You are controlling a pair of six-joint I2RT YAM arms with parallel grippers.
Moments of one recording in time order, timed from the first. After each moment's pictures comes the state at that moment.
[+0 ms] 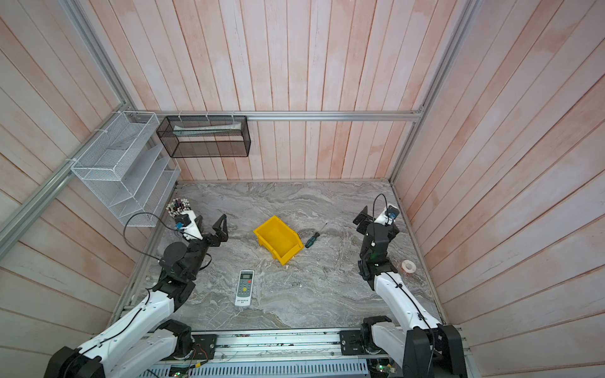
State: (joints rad) left arm -0.40 0.98 0.45 0.57 -0.14 -0.23; right arm 0.15 1.06 0.55 0.32 0.42 0.38
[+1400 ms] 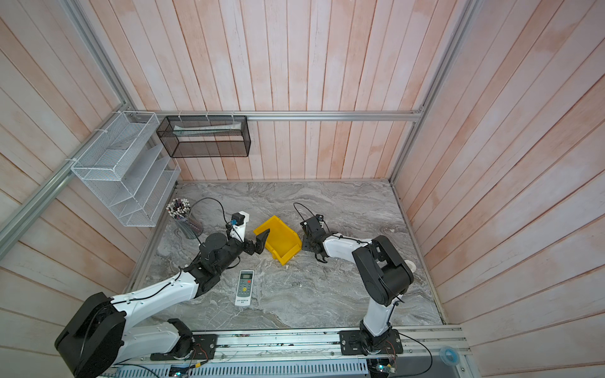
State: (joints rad) left arm -0.63 1.25 0.55 0.56 -0.06 -0.06; right arm 0.58 1.77 0.96 -0.21 0.23 0.64
